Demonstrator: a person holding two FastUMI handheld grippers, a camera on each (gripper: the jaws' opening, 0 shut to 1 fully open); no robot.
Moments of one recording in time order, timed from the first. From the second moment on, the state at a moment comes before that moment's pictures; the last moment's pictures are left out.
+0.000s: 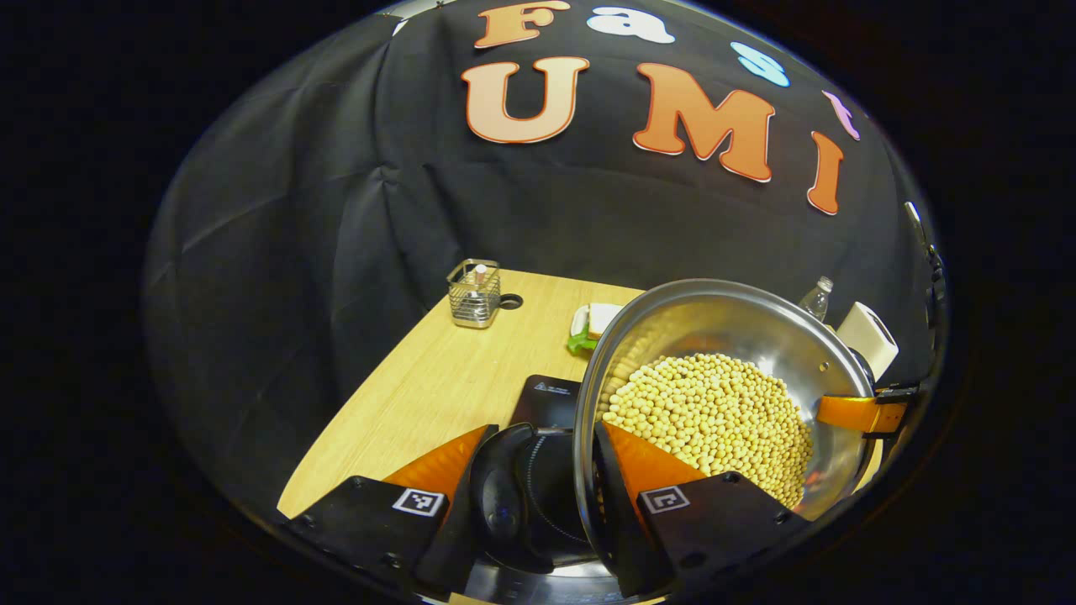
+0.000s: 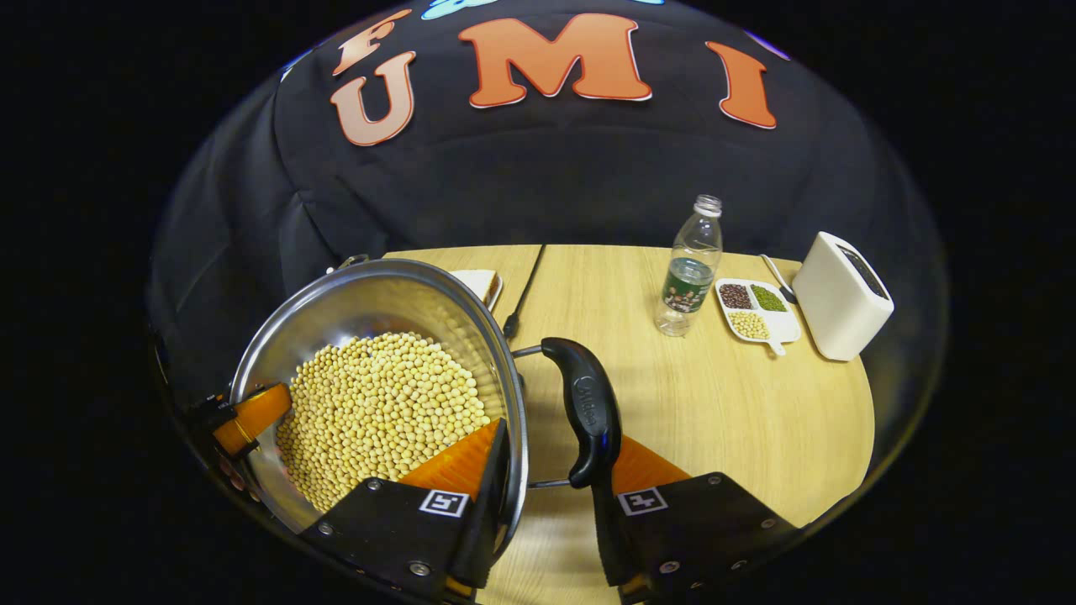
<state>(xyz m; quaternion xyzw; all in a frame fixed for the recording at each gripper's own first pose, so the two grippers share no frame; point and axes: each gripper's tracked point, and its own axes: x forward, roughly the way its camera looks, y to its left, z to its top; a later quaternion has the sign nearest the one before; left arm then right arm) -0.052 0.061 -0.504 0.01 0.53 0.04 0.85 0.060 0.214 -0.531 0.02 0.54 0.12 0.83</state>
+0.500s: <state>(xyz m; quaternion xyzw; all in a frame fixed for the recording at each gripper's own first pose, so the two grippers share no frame) -0.079 0.111 -0.543 0.03 0.55 0.09 0.83 0.028 0.267 -0.596 0.06 0.58 0.15 0.79</state>
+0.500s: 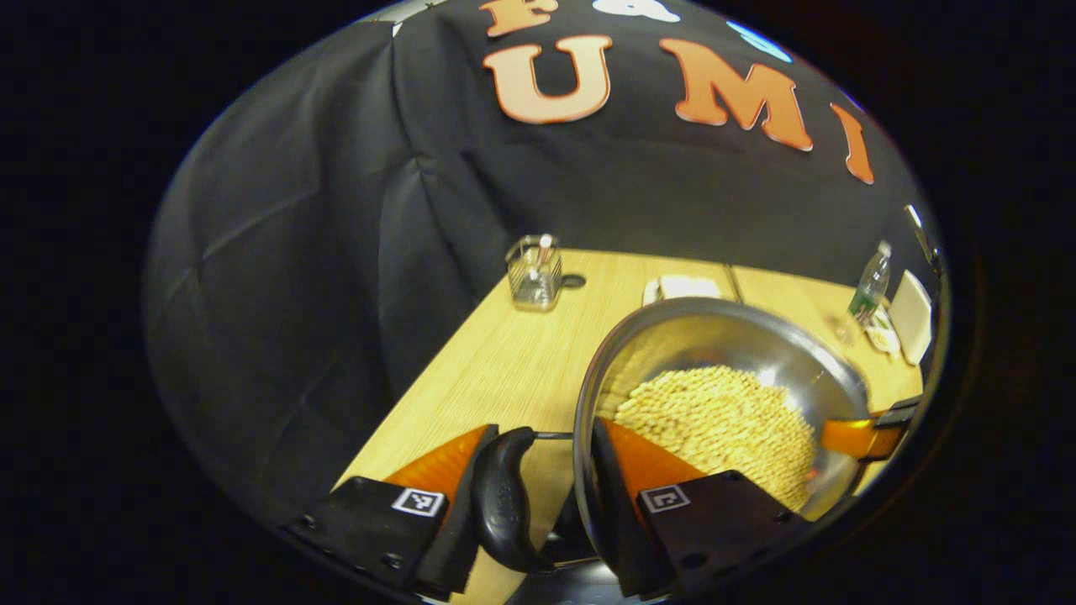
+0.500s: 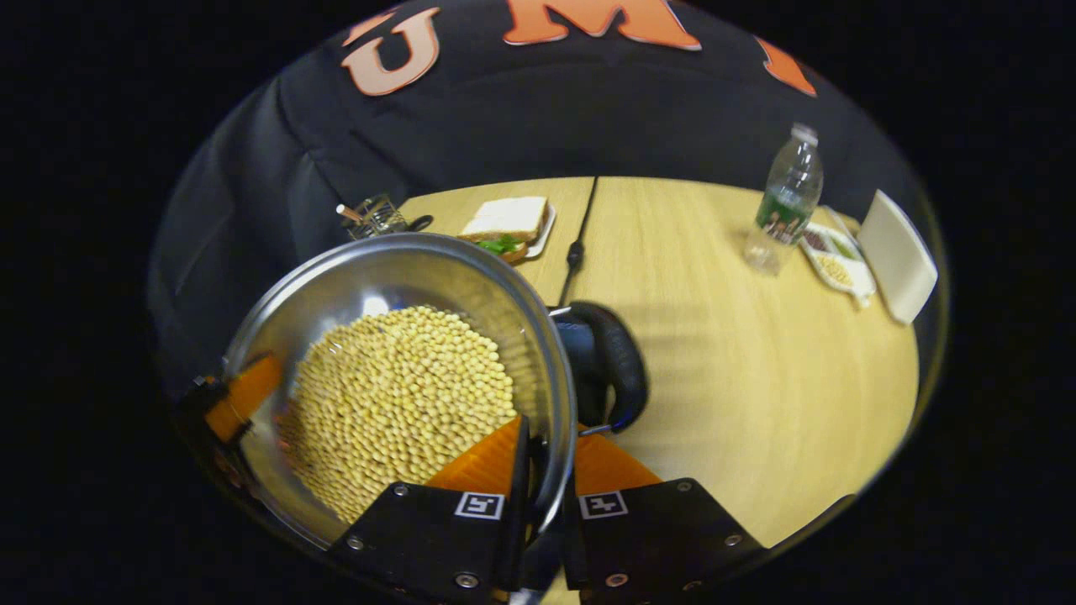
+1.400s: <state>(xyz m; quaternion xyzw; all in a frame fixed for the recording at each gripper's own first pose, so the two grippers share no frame) -0.083 0.106 -0.556 -0.01 0.57 0.02 0.82 0.022 0.279 -0.593 -0.02 0.57 0.15 0.81</state>
